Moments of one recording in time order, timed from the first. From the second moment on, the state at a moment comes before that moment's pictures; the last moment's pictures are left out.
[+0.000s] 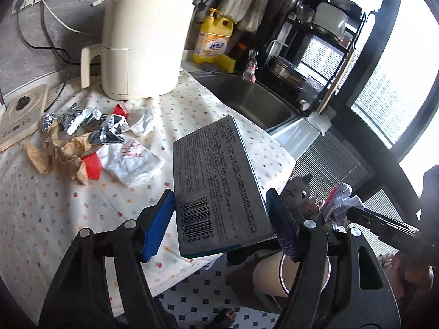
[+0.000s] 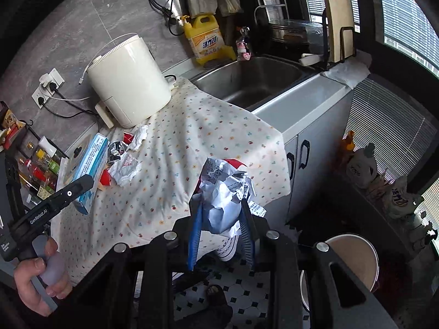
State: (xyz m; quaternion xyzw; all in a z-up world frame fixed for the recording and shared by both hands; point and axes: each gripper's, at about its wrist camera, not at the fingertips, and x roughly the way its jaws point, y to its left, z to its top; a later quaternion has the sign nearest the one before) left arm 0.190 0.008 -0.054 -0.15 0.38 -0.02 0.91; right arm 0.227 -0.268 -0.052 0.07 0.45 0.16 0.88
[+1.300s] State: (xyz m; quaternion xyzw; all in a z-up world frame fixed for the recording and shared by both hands) left arm 0.214 -0.329 -0.135 -0.03 0.49 -0.29 0.82; right arm 0.113 -0.554 -0.103 0.19 0.46 -0.12 0.86
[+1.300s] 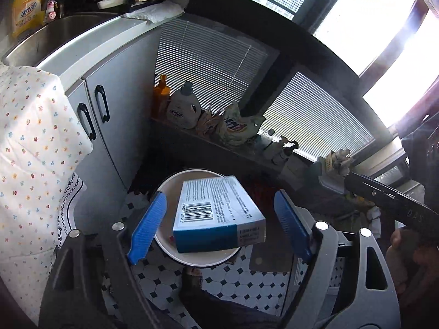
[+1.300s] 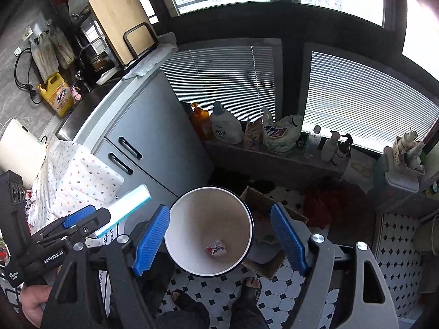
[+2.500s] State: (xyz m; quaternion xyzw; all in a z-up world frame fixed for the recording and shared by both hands) left arm 0.188 0.019 -0.077 -0.16 0.41 0.03 0.90; right arm 0.245 -0.265 -0.056 0.07 0.44 0.12 0.88
